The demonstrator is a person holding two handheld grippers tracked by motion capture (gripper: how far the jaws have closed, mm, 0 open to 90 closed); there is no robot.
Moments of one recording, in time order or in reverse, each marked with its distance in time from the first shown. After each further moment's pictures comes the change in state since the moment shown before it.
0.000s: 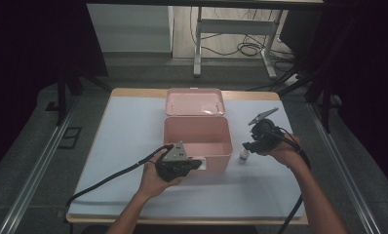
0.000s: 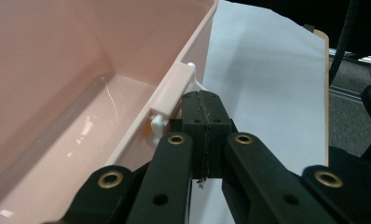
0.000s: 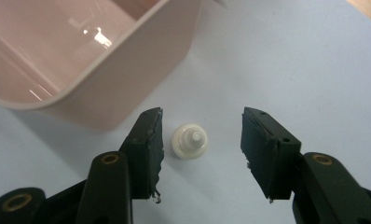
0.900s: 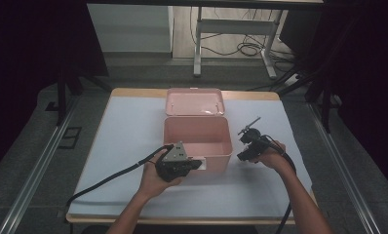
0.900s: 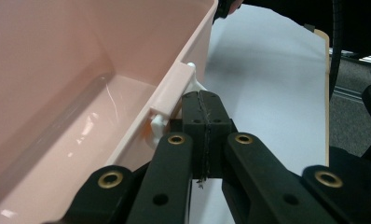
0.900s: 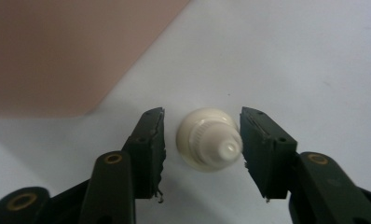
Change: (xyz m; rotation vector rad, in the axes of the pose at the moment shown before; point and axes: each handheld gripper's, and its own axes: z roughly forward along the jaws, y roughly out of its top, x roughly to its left) left arm 0.000 0.000 0.000 -0.002 0.003 0.003; right arm 0.002 -0.013 0.070 0.181 0.051 0.026
